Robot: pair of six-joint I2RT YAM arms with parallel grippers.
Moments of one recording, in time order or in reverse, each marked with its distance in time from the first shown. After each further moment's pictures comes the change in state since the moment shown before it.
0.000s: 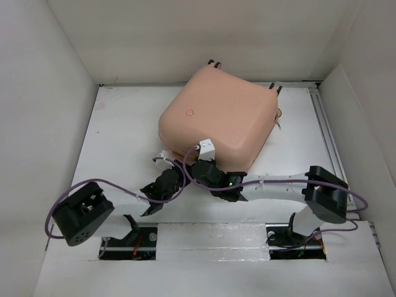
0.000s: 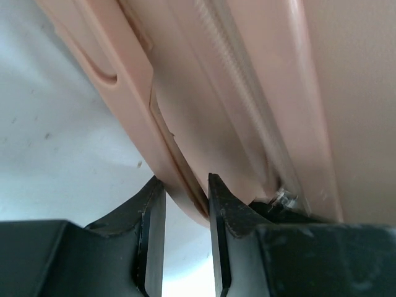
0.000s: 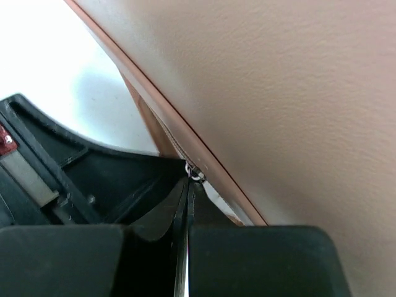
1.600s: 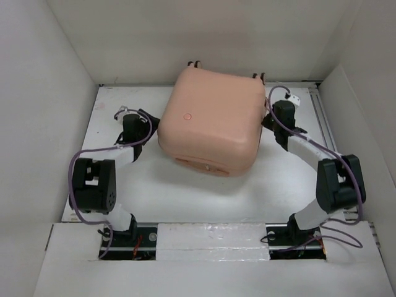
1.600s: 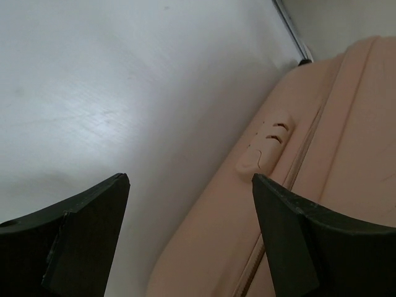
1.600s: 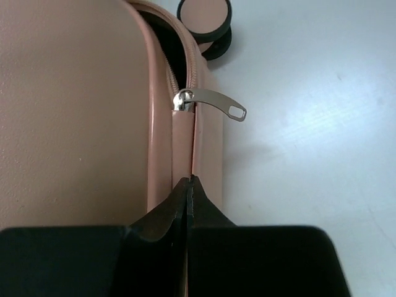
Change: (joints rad) left arm 0.766 0.301 0.615 -0.453 0.372 0.278; right arm -1.010 -0.095 -0.053 0.080 -0.459 0.089
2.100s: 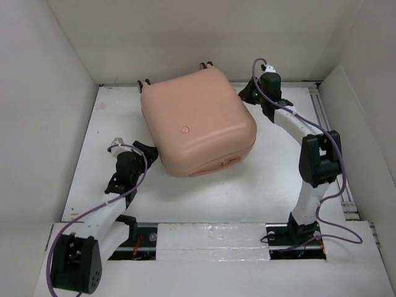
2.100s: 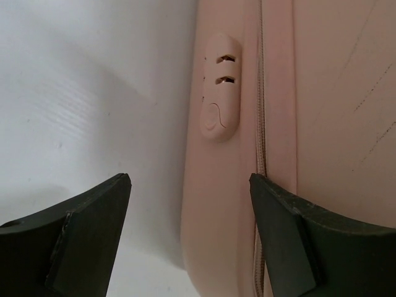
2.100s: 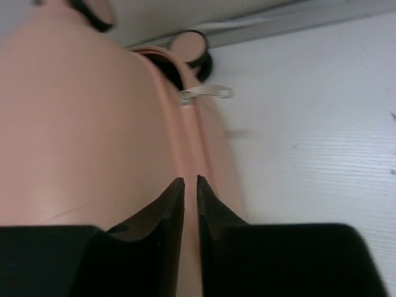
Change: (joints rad) left arm -0.061 -0.685 -0.542 -0.061 -0.101 0.001; right arm 0.041 0.425 0.580 -0.062 -0.303 -0.115
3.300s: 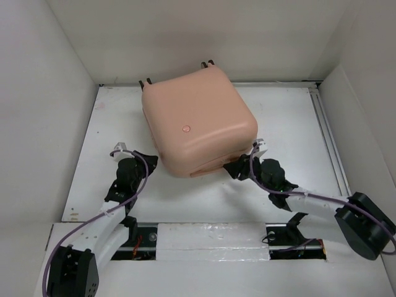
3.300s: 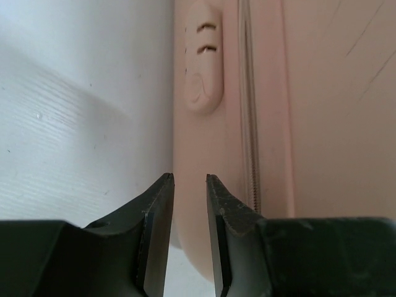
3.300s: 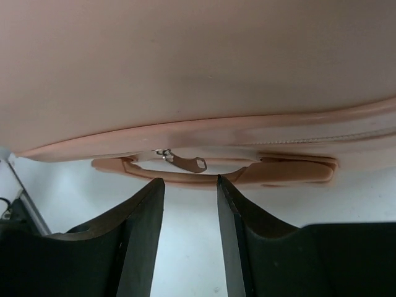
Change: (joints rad) left arm -0.045 -0.179 -0.077 -0.064 0.010 -0.012; right arm 0.445 -0.835 -1.241 0.613 0.050 0.090
